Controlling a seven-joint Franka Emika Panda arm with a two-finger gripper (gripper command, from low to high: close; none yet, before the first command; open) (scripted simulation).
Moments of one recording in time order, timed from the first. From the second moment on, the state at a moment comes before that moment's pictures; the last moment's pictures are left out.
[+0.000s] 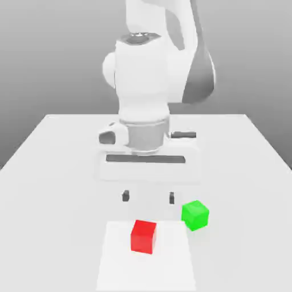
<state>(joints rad) 0.03 -0.05 -0.03 -2.76 0.04 2.76 0.96</state>
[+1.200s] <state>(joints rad) 0.29 -0.22 0.15 -2.98 0.10 2.76 0.92</state>
